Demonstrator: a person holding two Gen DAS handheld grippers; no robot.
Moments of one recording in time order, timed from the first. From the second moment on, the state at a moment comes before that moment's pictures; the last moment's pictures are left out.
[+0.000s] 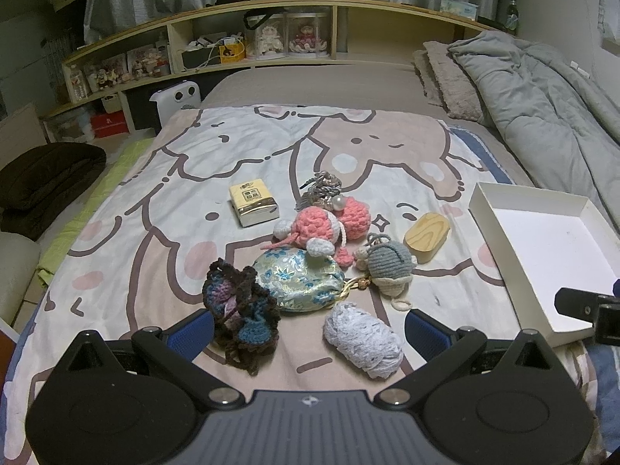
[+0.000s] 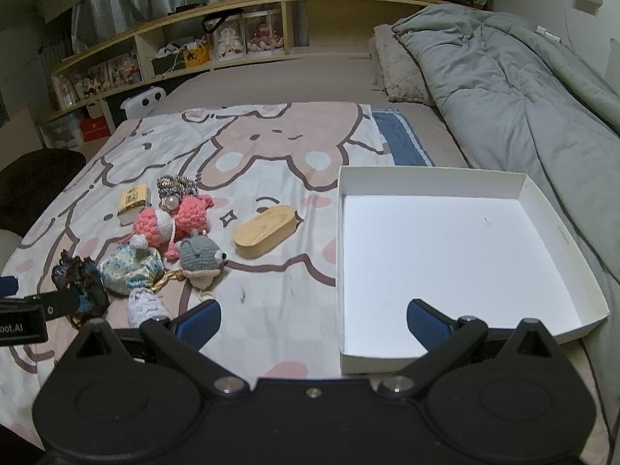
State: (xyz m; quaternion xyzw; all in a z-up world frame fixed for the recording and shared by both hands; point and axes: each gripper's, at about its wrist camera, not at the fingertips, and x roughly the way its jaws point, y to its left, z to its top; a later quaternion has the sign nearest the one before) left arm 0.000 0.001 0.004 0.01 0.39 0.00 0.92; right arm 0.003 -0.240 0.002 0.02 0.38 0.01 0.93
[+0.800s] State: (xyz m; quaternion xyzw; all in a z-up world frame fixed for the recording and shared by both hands) left arm 0.079 0.019 0.052 0.04 0.35 -0.01 0.93; right arm 0.068 -0.202 0.033 0.02 0.34 0.06 0.94
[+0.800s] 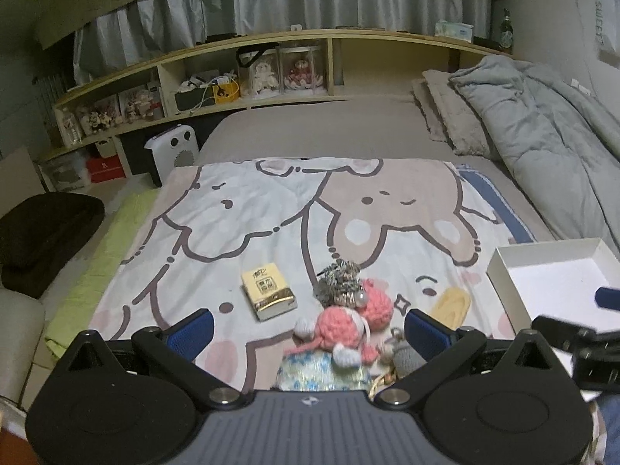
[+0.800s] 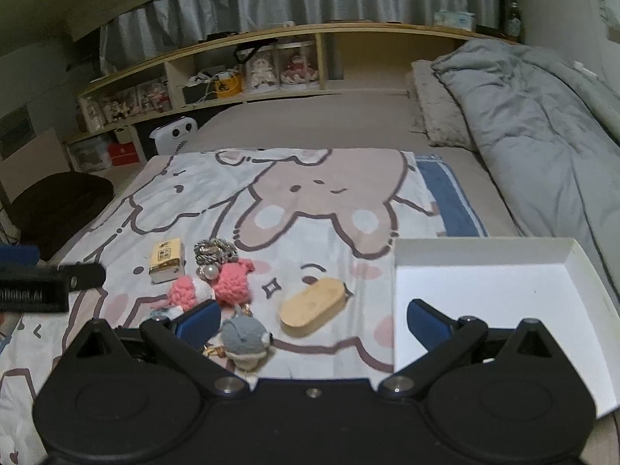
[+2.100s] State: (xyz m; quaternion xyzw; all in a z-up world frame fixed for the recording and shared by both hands) left arm 0.108 0.071 -0.066 0.02 0.54 -0.03 0.84; right arm 0.084 -0.126 -0.083 0.02 0.48 0.23 0.85
